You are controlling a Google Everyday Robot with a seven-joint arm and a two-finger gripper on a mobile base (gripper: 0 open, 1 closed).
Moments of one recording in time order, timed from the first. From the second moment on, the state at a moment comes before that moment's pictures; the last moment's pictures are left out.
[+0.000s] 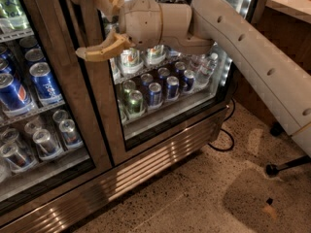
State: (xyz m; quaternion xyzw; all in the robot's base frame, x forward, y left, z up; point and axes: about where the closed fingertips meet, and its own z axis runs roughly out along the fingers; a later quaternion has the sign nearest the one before) arm 0.521 0.134 1.051 -0.62 0.24 0.43 0.62
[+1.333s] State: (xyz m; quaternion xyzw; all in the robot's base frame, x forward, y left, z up) arm 0.517 0.140 1.049 -0.62 0.23 0.44 0.61
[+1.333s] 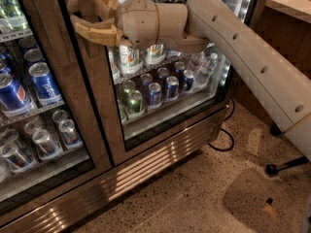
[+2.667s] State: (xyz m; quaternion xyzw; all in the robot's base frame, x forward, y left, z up) arm 0.533 0.142 1.056 -0.62 0.23 0.44 0.61
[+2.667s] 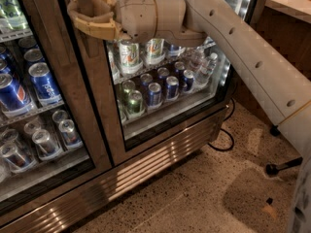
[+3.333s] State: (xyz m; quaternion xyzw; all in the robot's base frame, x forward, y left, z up) arm 0.532 0.143 1.064 -0.62 0.23 0.44 0.61
